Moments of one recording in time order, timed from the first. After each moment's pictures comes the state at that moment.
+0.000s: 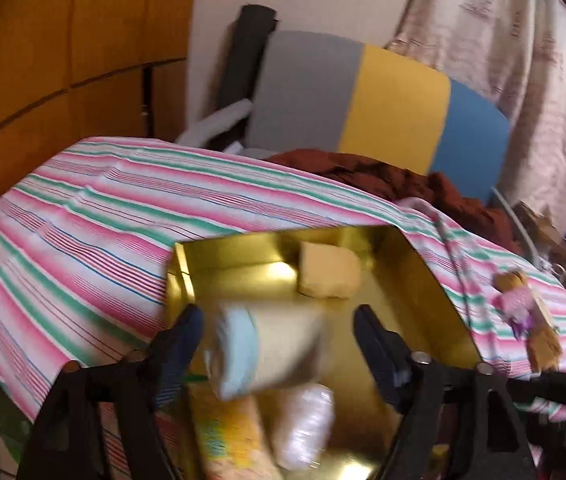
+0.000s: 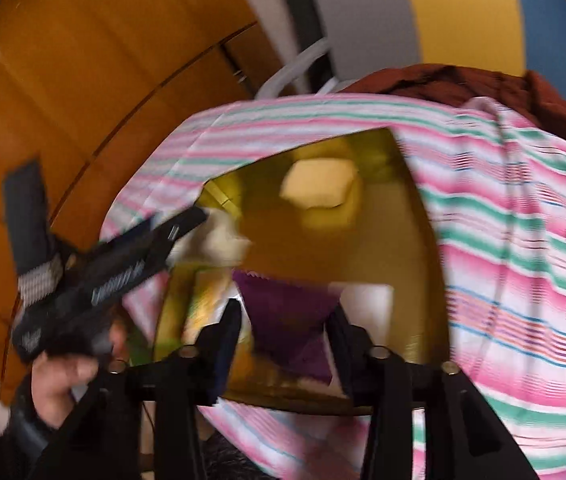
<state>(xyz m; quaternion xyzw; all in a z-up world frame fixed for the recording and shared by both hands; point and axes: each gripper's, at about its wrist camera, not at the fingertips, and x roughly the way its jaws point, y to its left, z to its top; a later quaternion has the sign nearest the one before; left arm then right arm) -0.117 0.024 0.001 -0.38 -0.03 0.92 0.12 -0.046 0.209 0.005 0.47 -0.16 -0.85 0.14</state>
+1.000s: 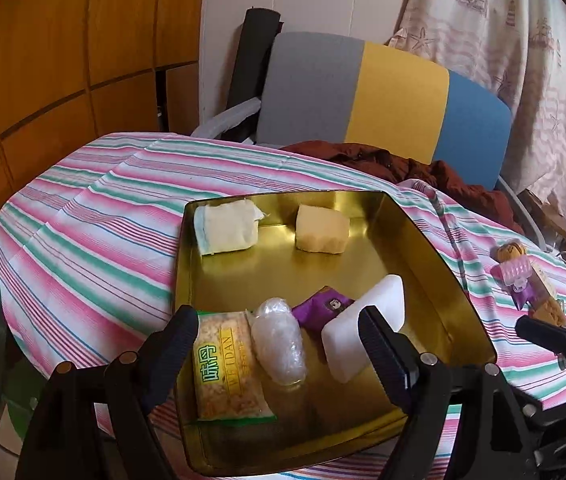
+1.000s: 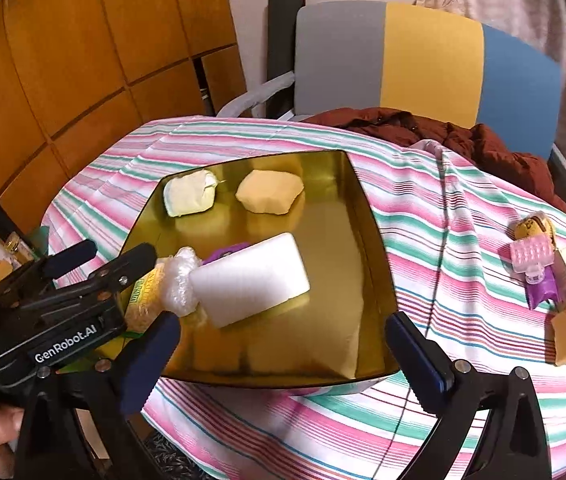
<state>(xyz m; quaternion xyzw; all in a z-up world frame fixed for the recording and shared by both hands) -0.049 0.032 -0.007 -0.38 -0.01 0.92 0.10 -0.008 0.202 0.007 0.42 -0.05 -0.90 0.02</state>
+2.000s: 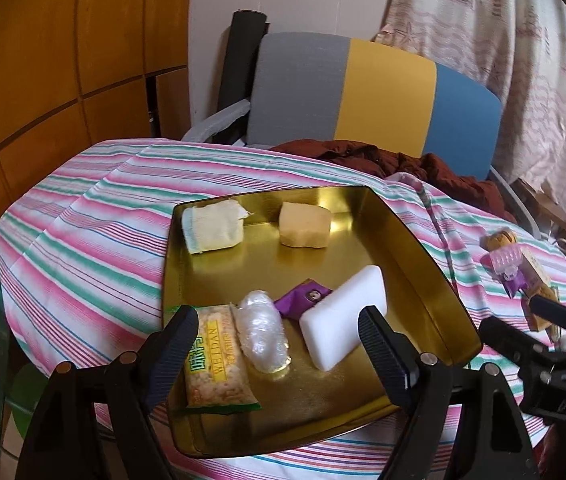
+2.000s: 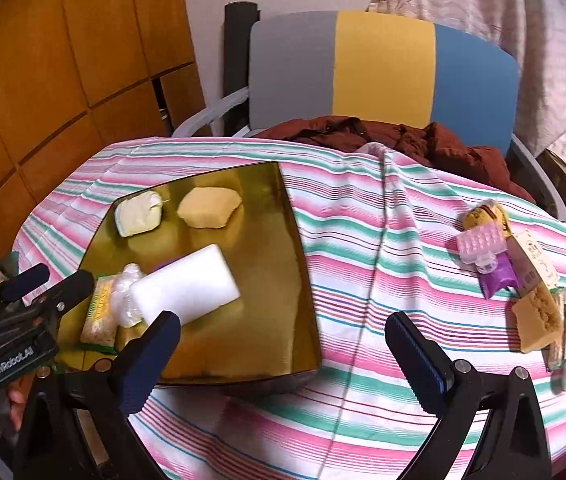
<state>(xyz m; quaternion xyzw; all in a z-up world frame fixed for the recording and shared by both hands) -0.035 0.049 0.001 -0.38 0.01 0.92 0.12 0.010 0.246 0.010 0.40 -0.06 -0.91 -0.05</state>
